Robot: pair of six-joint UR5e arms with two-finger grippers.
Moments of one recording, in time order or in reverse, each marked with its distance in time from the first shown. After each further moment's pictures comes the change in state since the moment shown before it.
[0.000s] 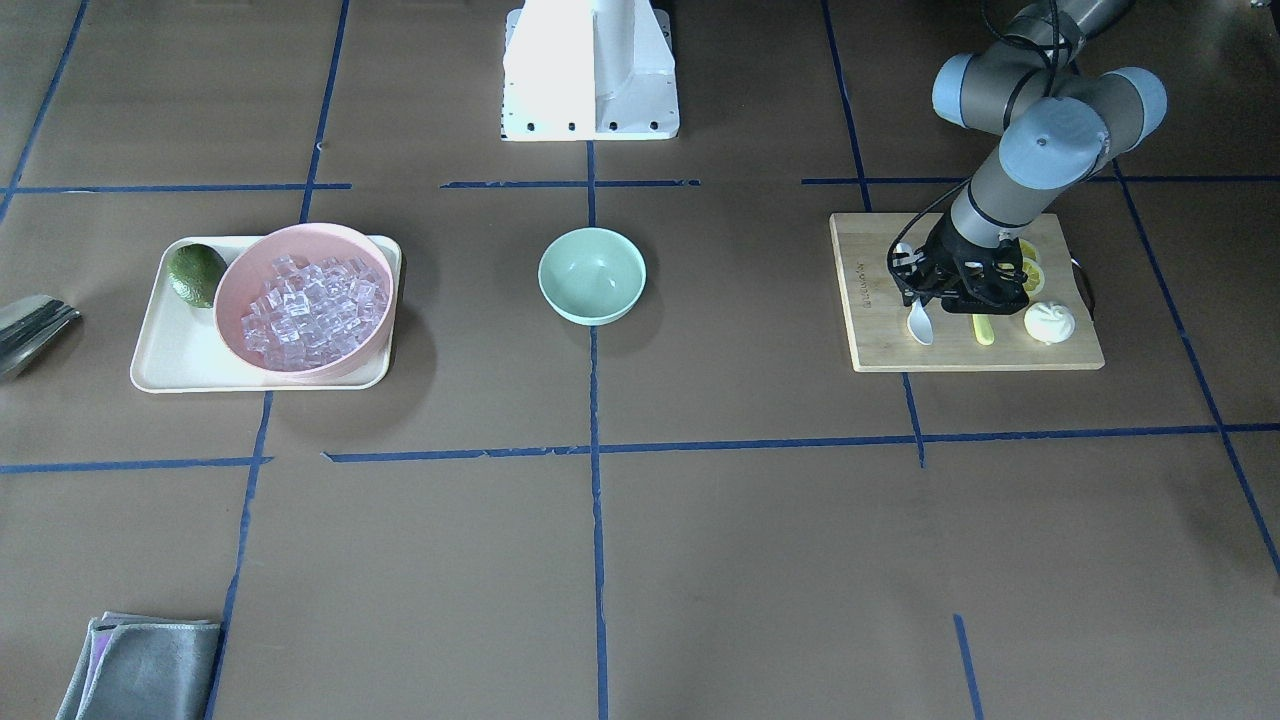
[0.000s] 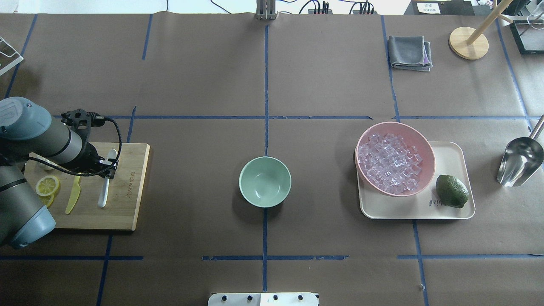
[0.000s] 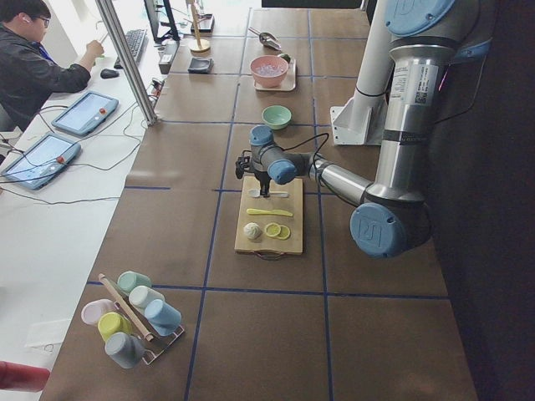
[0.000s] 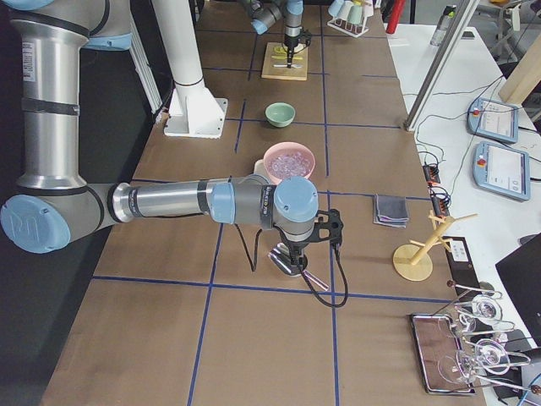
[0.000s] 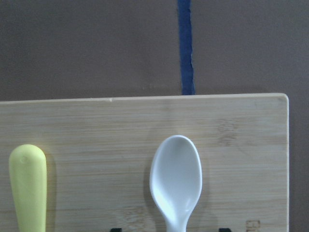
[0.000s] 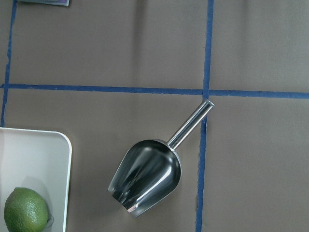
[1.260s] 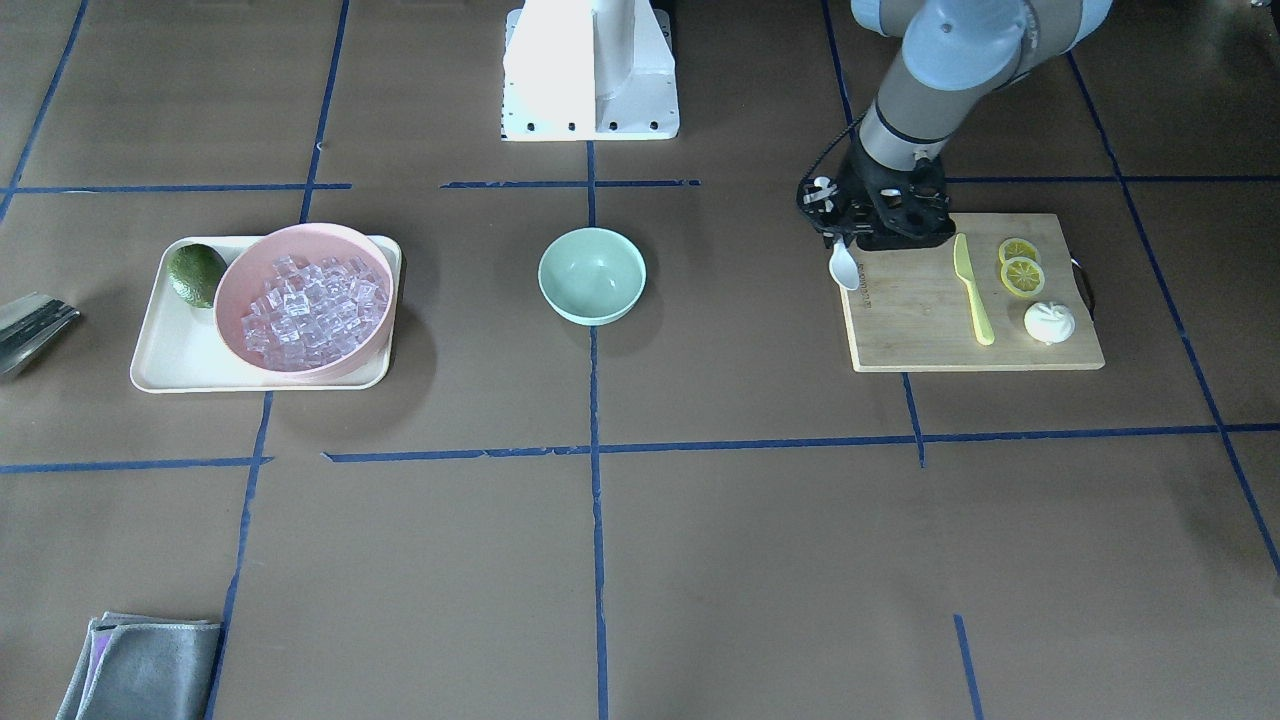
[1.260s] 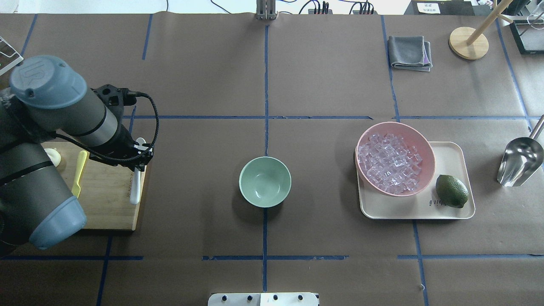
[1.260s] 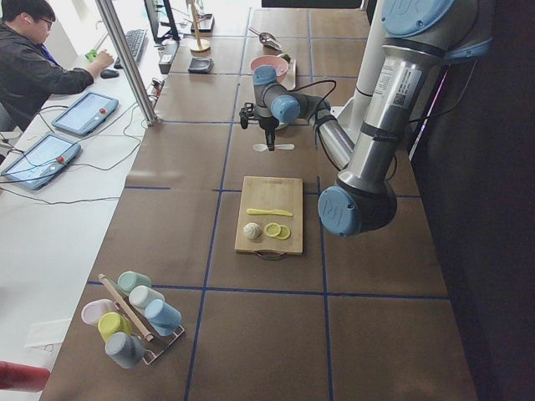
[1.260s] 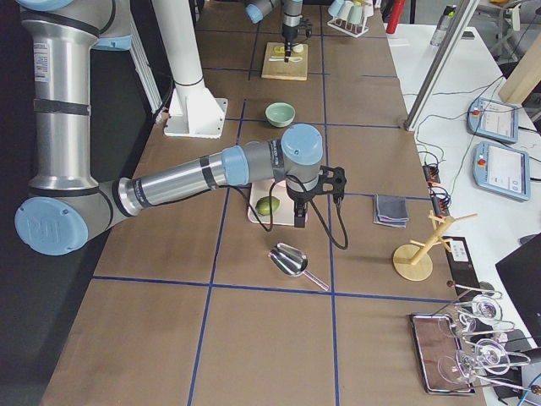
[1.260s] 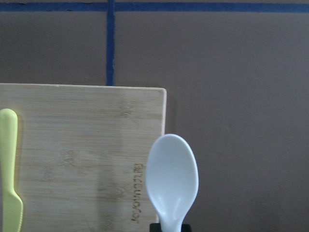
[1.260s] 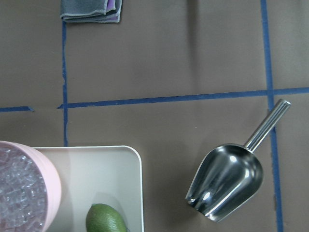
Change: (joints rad) left arm 0.054 -0.283 -0.240 0.513 -0.015 -0.156; right arm -0.164 0.026 0.207 0.003 -0.001 0.392
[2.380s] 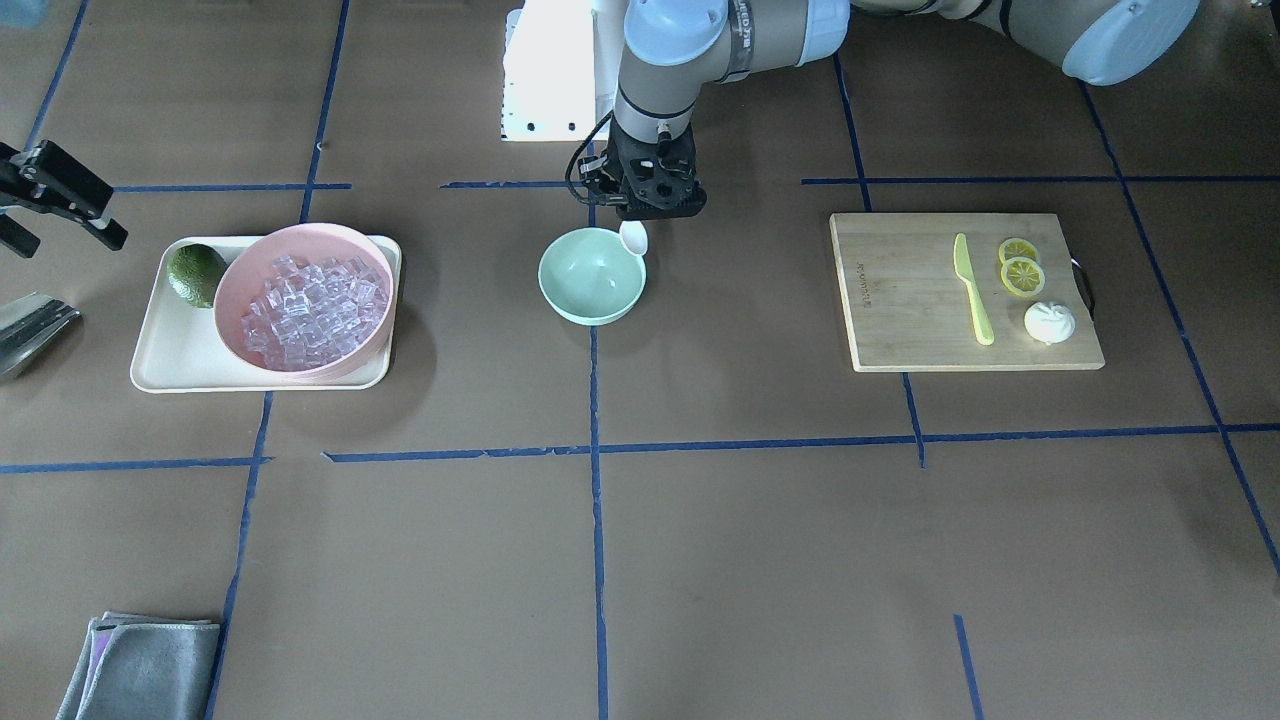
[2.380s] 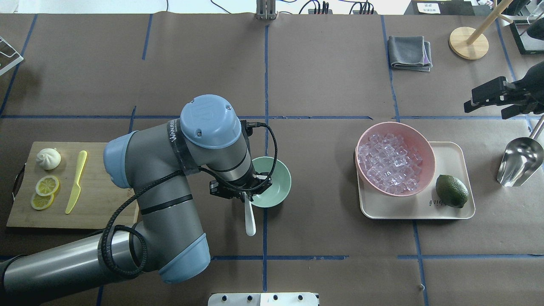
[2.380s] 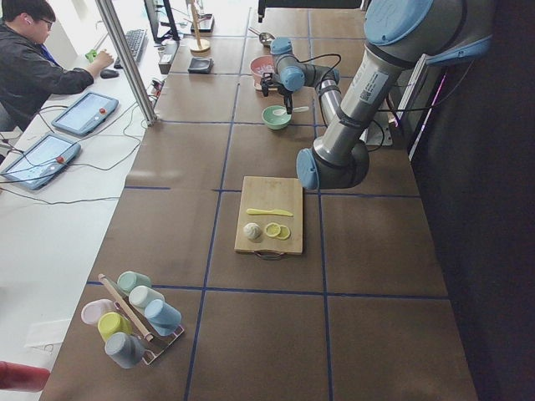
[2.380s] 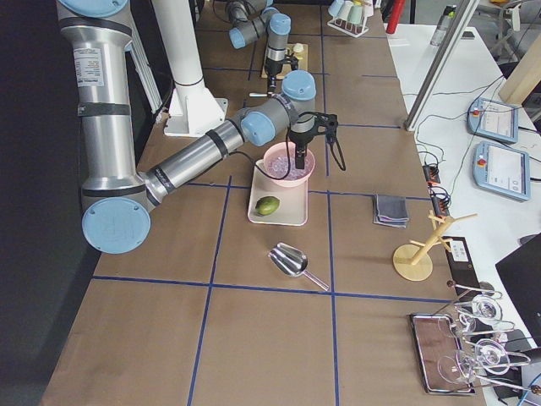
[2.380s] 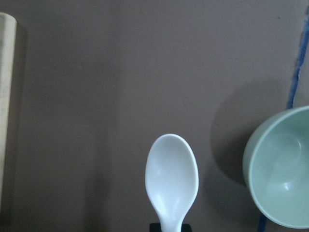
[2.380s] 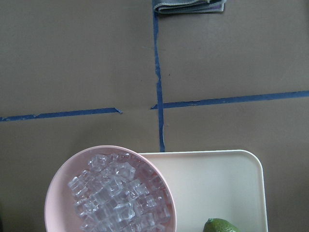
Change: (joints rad) left arm 0.216 -0.361 0.265 -0.052 0.065 -0.274; right arm -0.355 0.120 0.108 0.189 -0.176 0.533
